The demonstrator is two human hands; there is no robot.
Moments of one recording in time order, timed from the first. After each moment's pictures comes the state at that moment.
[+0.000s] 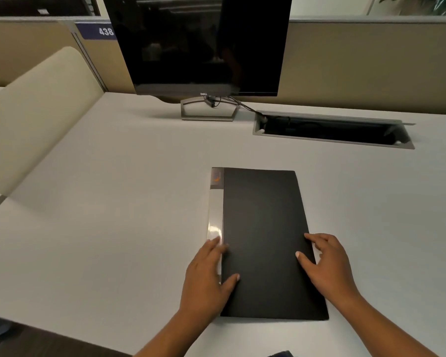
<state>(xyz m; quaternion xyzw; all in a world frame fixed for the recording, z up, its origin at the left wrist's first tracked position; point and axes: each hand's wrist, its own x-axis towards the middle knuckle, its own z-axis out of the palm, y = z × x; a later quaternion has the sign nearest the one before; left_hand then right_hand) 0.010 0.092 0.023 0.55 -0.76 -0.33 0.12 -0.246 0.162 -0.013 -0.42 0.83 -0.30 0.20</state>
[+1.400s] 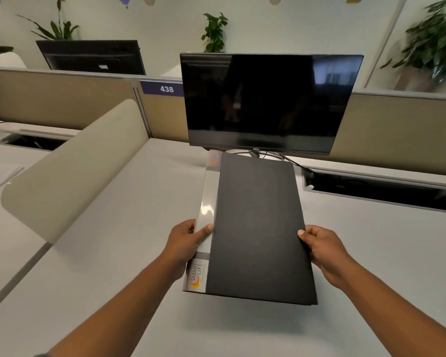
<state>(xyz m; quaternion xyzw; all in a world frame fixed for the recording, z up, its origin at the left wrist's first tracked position) 0.134 -0.156 0.083 0.54 -0.50 -0.60 0.30 -0.151 -0.053 0.071 -0.27 0.73 -0.45 0.44</state>
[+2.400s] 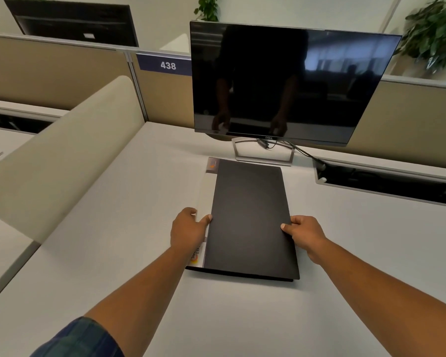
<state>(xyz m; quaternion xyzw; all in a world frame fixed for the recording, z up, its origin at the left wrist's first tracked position) 0.142 -0.236 0.015 0.66 -0.59 -0.41 0.24 -0.117 -0.134 0.022 -0.27 0.81 -0.36 0.38</state>
